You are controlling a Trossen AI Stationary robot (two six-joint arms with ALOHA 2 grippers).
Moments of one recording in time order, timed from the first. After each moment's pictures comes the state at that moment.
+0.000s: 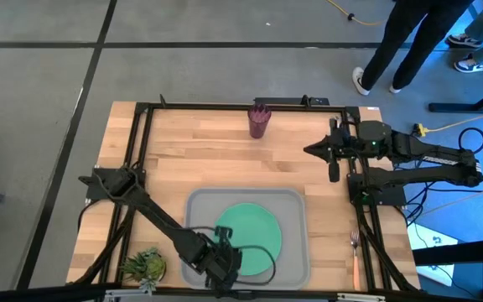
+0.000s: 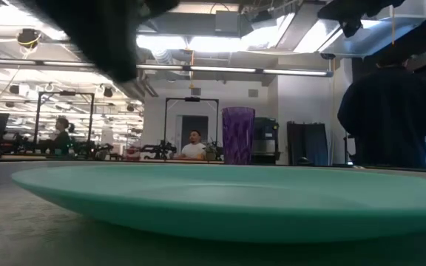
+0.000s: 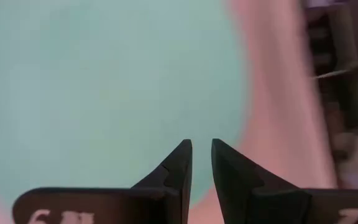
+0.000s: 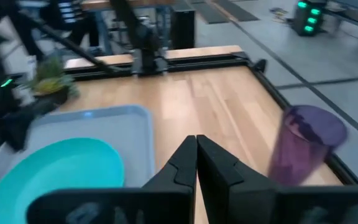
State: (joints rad) left arm -0.65 2.08 1.70 -0.79 -0.26 -0.48; right arm -0.13 0.69 0.79 -0.41 -0.03 0.03
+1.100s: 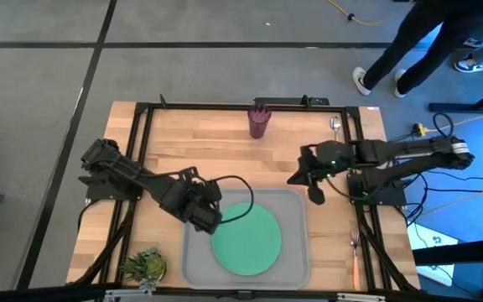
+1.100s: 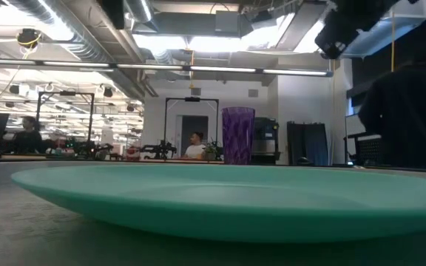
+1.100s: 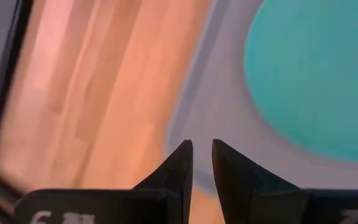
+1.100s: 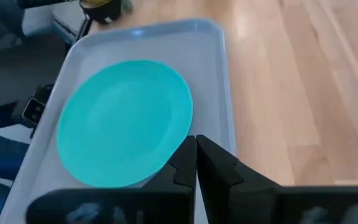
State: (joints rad) left arm -0.46 1.74 1.70 -1.44 -0.45 -0.79; right arm 0.06 1.03 0.85 -0.47 -0.13 0.16
